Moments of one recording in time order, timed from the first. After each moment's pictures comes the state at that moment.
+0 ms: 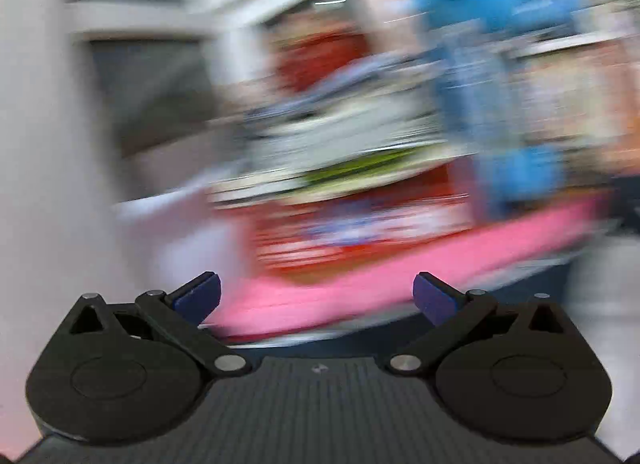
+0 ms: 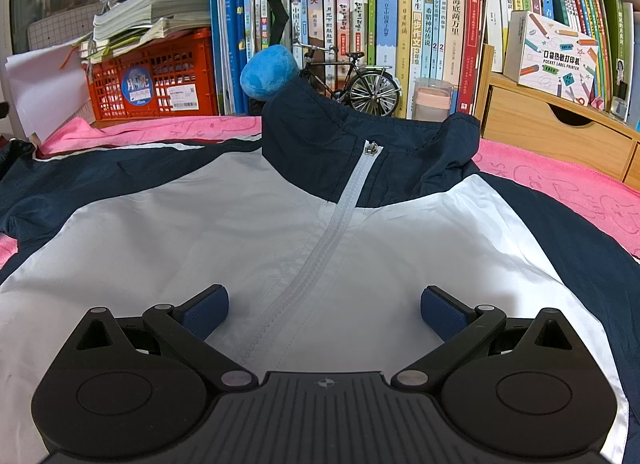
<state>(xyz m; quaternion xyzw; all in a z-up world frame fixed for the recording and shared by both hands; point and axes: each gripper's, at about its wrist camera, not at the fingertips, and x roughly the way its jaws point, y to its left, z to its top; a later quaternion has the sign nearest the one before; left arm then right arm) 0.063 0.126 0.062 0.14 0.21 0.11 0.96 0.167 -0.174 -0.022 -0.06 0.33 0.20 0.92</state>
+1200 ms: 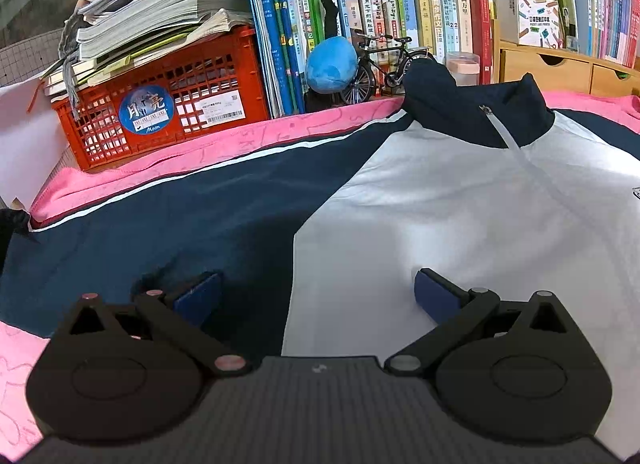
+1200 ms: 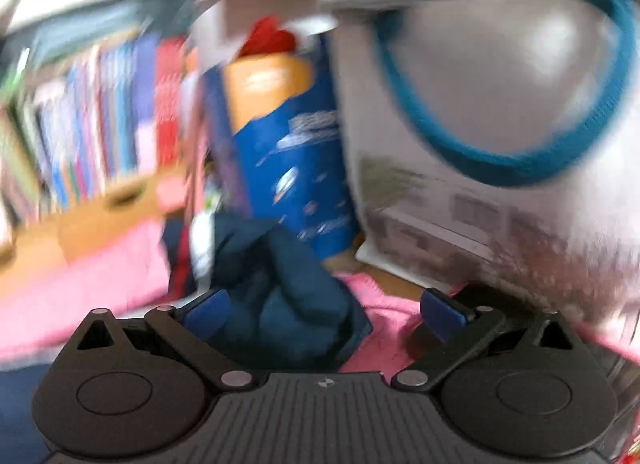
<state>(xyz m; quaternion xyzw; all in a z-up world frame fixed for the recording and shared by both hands) 0.087 0.050 -0.020 0.06 0.33 0.05 0.94 0.090 -0.570 -0.020 0.19 0.17 -0.32 0.91</state>
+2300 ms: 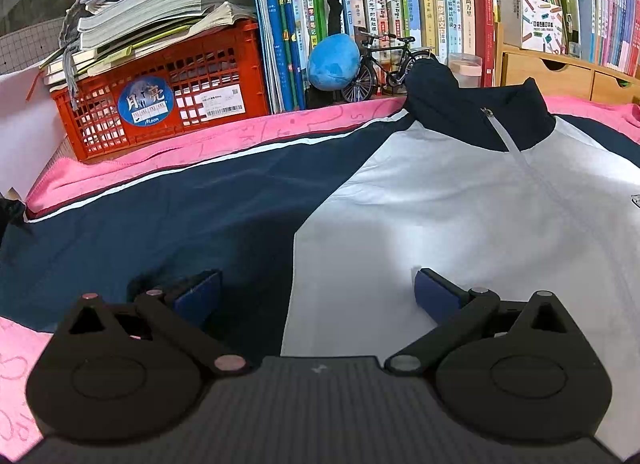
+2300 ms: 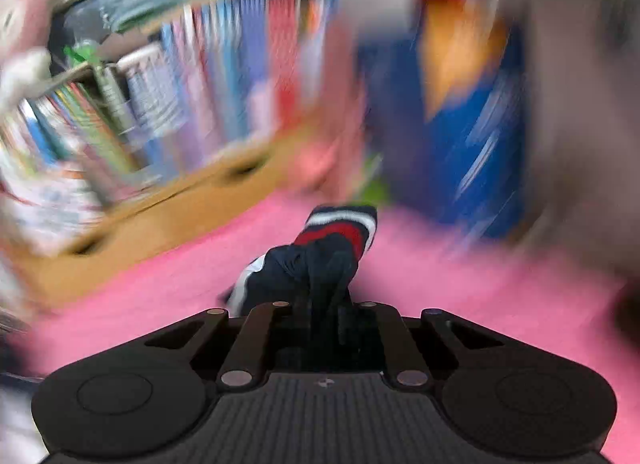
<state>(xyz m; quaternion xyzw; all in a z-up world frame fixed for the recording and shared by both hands) 0.089 0.054 -0.018 0.04 0.33 0.05 0.94 0.148 -0.509 -0.010 0.06 0.18 -0.30 0.94</state>
